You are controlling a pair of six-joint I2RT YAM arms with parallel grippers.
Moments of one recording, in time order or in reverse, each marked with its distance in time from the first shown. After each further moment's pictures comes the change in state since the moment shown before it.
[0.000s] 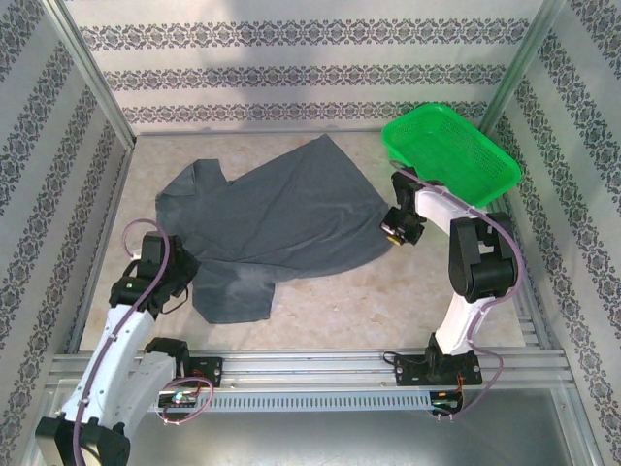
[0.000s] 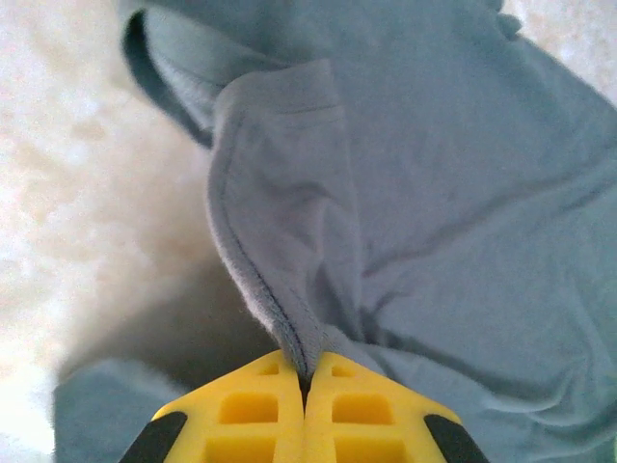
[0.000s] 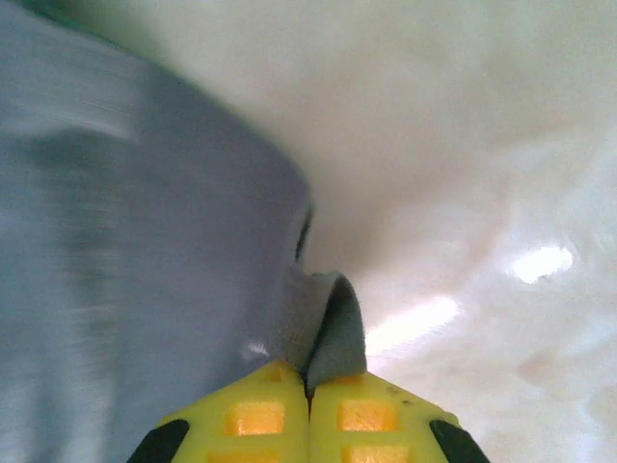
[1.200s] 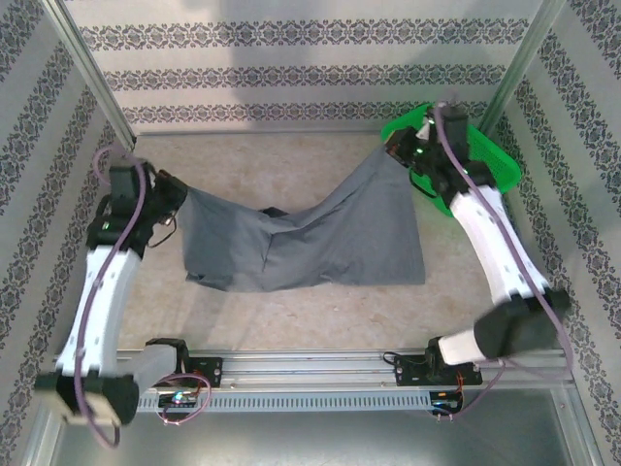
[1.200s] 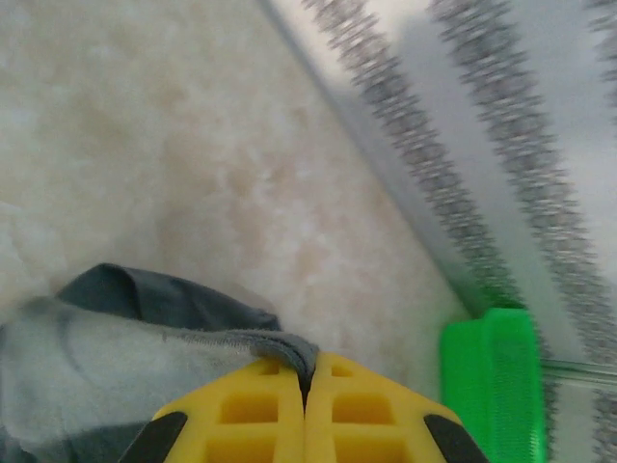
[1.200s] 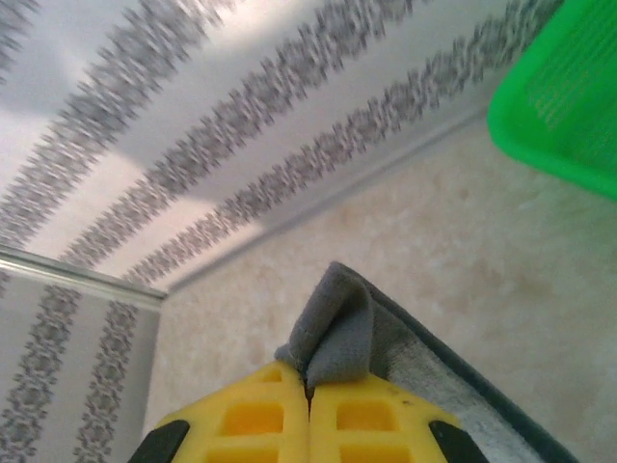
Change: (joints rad) left arm 0.116 0.360 0.491 0.103 0.162 0.053; right arm 0.008 -0.288 0.204 0.299 -0.184 0.006
